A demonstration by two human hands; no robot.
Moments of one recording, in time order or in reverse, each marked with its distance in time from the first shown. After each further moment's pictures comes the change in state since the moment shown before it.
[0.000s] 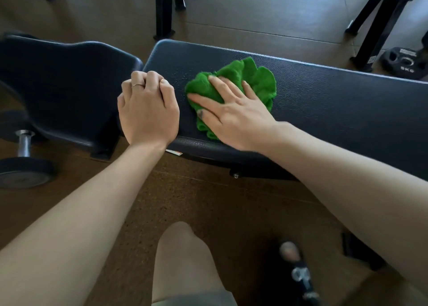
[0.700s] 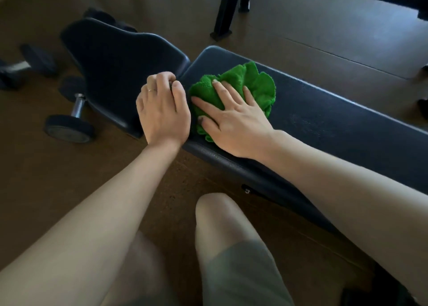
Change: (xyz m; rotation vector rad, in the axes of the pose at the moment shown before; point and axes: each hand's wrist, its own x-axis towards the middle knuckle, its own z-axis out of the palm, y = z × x) left_hand -0.007 -0.003 -0.006 -0.107 0.184 -0.221; right_hand 0.041 -0.014 -0.007 -0.047 -0.091 -0.280
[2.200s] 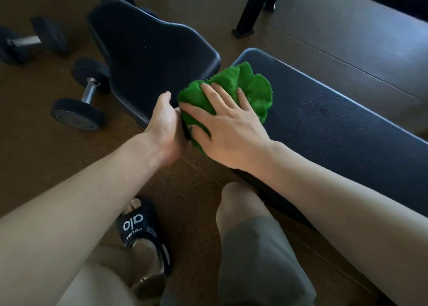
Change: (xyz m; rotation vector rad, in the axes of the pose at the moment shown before) left_hand 0.027 -0.051 -0.031 -1.166 -0.569 -1.032; right_hand 0.047 -0.062 0.014 -0.090 0.098 -0.176
